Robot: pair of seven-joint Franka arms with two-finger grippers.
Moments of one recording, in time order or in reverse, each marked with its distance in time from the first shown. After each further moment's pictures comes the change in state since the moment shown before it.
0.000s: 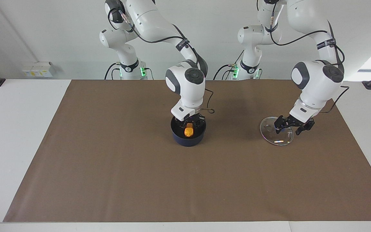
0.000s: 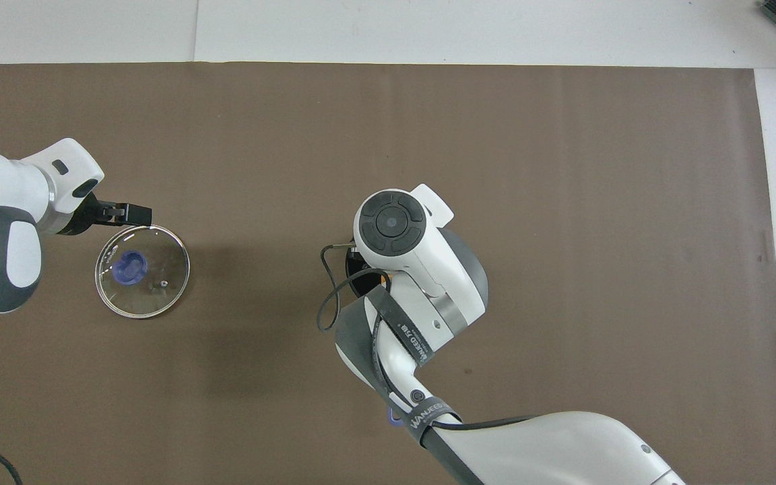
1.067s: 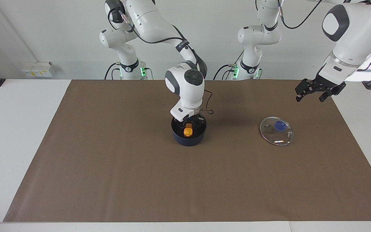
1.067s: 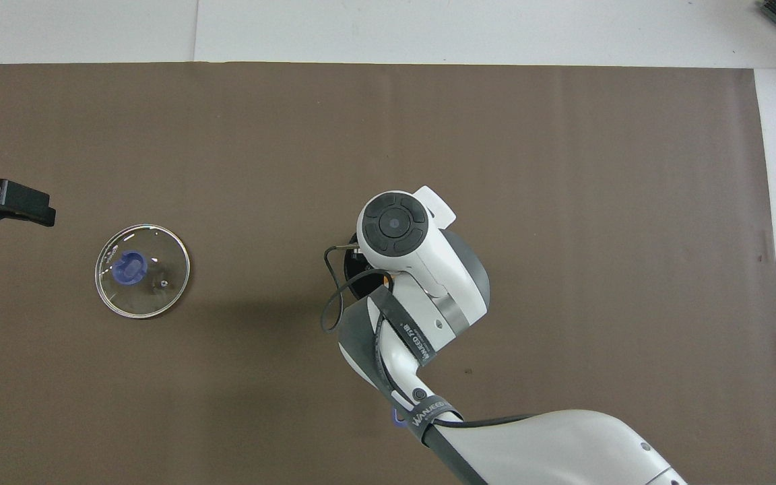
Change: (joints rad) left arm 0.011 -0.111 0.013 0.378 0.060 -0.606 -0.088; right arm -0.005 0.000 -0.002 -0.013 0.000 0.005 0.000
